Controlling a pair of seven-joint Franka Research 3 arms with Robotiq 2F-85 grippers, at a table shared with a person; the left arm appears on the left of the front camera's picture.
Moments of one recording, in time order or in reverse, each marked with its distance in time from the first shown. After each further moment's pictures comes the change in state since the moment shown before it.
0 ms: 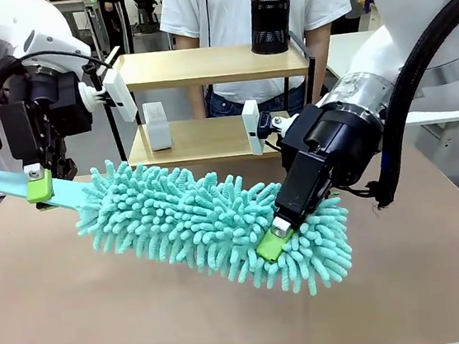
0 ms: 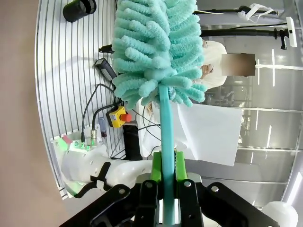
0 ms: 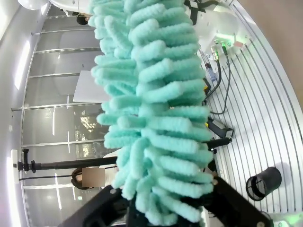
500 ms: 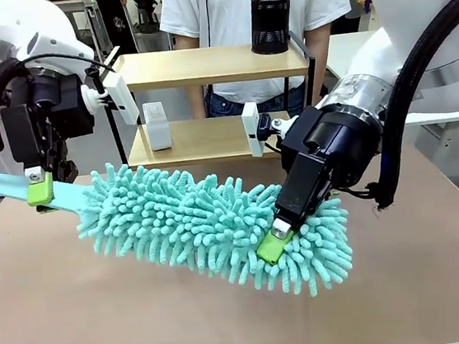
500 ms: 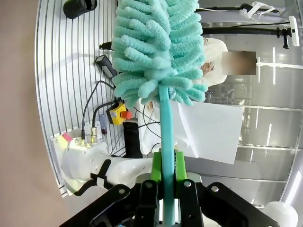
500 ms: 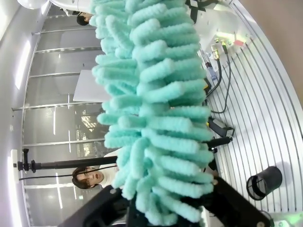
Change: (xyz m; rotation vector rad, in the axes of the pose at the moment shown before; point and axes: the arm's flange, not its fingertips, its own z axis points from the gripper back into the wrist) left arm 0.002 0.002 -0.003 0.003 0.019 0.006; right arm 0.000 -0.002 -0.001 0.004 0.006 -0.004
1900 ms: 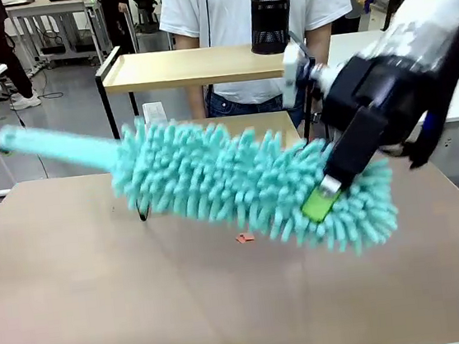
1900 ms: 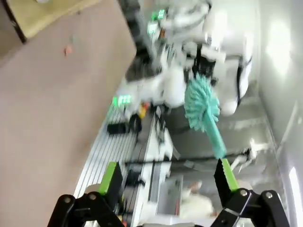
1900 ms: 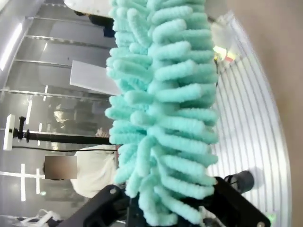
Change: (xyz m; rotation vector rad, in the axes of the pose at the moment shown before) left arm -0.233 0.032 0.107 0.002 -1.049 0.179; right arm -0.033 0.045 0.060 -0.106 -0.070 0.221
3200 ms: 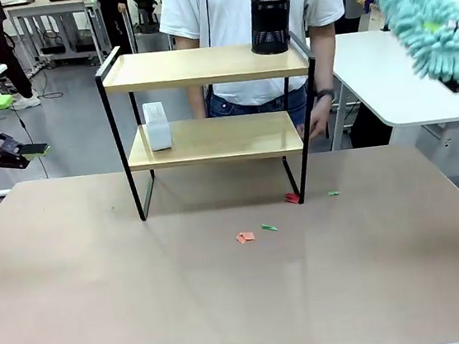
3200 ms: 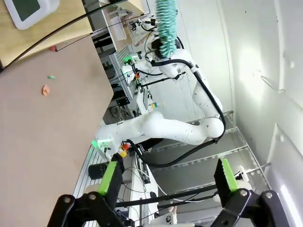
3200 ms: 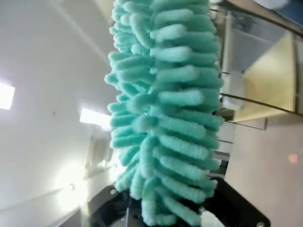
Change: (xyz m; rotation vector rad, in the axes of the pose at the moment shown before) left arm -0.023 0.021 -0.049 -0.139 -0.186 -0.046; right arm -0.150 -0.126 0.218 0.268 -1.287 -0.339
